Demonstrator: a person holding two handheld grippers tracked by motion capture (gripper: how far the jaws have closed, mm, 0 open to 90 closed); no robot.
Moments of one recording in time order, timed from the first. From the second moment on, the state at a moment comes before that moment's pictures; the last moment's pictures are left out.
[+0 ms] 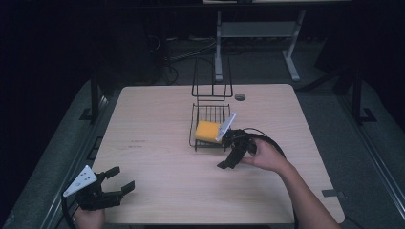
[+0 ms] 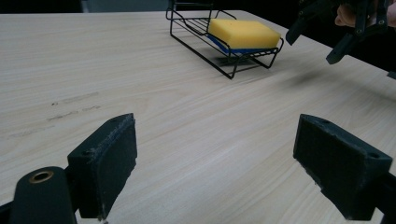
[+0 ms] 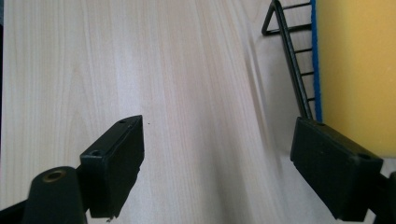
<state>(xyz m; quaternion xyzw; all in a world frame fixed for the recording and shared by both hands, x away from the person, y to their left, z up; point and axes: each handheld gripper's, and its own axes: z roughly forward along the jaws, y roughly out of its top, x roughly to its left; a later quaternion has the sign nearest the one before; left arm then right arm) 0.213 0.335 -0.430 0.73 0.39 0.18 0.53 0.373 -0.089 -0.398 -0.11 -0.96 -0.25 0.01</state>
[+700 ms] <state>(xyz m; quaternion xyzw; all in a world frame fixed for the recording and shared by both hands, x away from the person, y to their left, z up) 0.213 0.334 -0.431 0.73 0.39 0.18 0.53 0.357 -0.121 -0.408 -0.12 -0.96 -0.26 0.00</state>
